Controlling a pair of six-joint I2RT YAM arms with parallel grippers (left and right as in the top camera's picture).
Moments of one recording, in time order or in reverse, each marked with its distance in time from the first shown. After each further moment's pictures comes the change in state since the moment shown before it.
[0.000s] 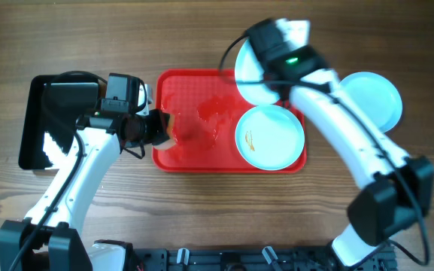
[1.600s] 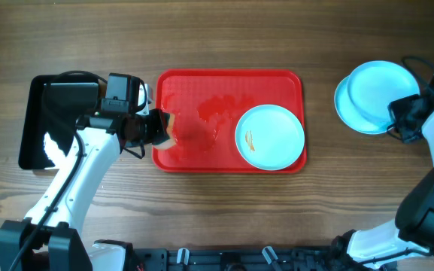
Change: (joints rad) left arm 0.000 0.000 0.000 0.002 0.000 0.000; right arm -0.922 -0.052 -0.542 0.460 -0.574 0.289
